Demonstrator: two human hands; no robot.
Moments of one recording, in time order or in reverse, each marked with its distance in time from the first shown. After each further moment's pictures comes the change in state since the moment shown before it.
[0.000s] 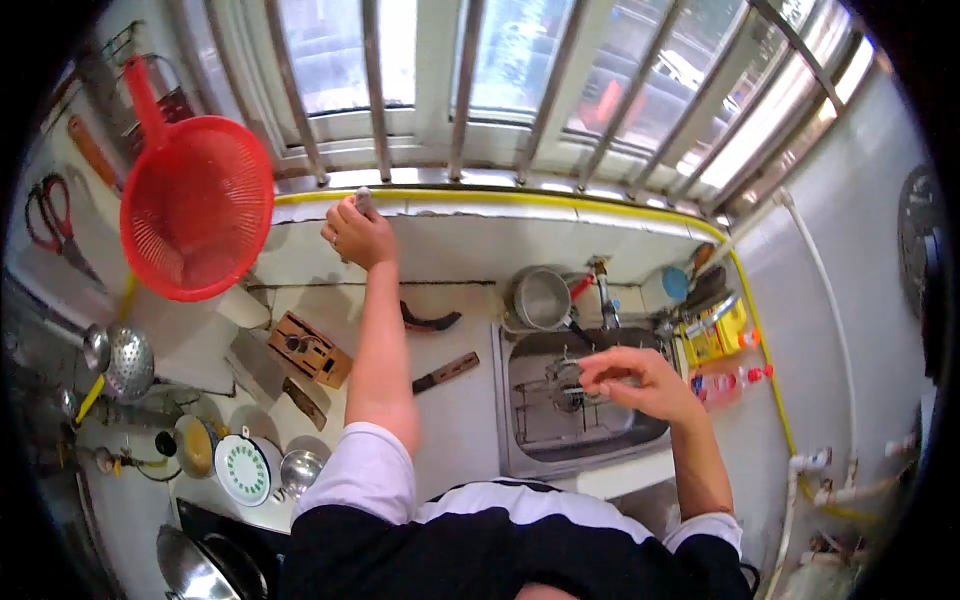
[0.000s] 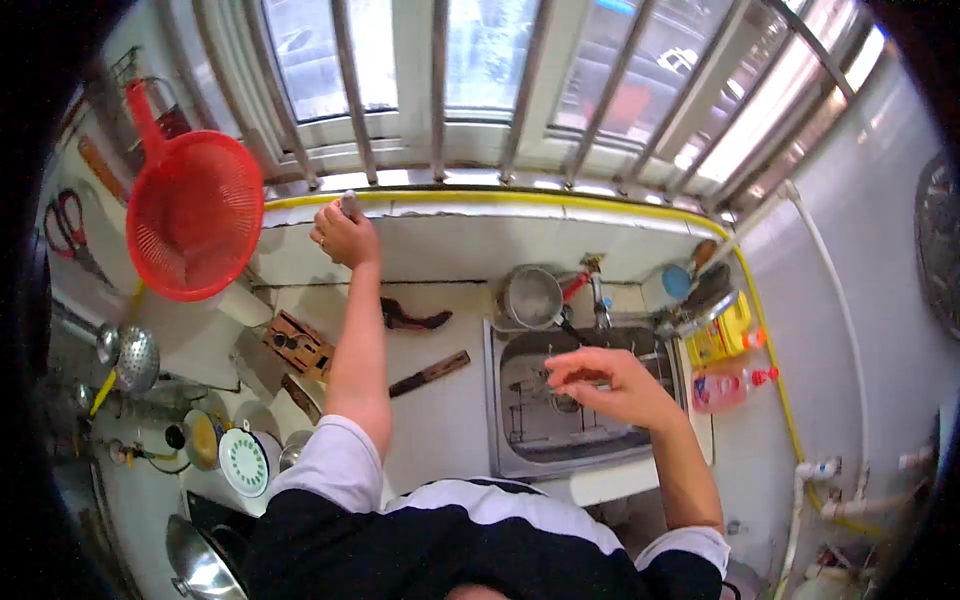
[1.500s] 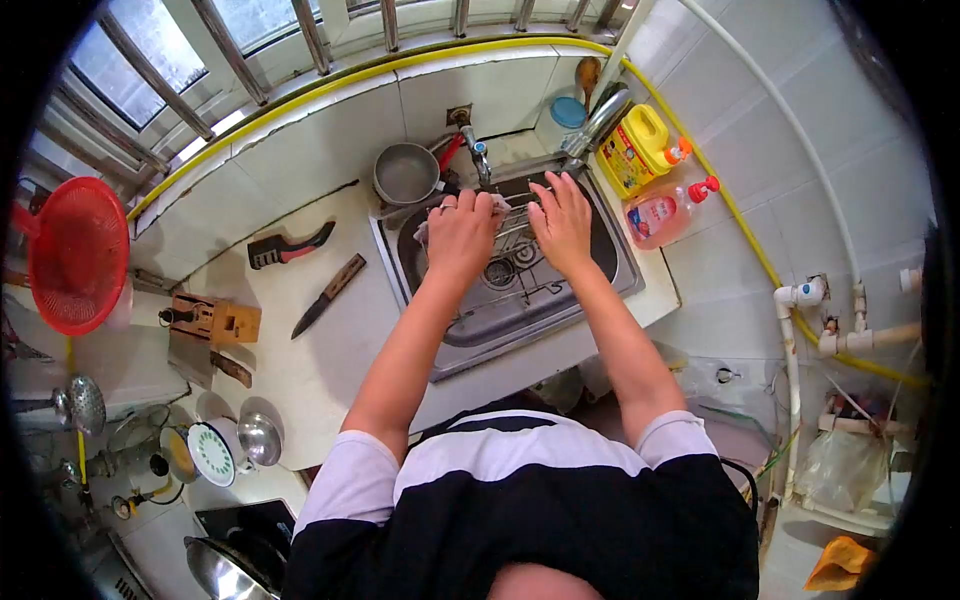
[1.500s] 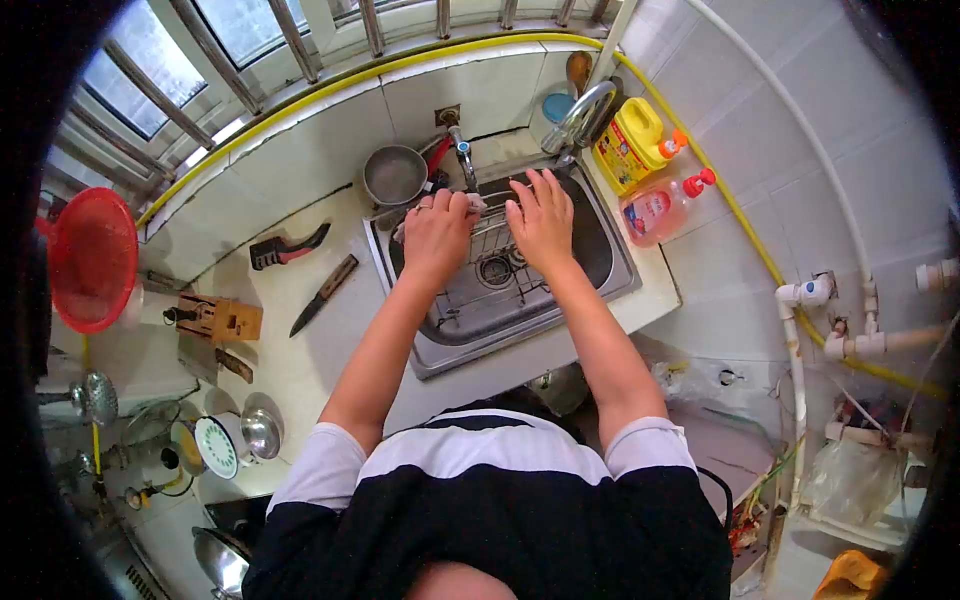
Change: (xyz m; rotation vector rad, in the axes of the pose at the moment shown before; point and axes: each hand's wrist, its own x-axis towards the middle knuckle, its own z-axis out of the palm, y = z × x) left_hand -0.245 0.207 -0.184 -0.341 -1.113 0.739; right_hand -0.062 0.213 -0.039 -1.078 0.988 -0.030
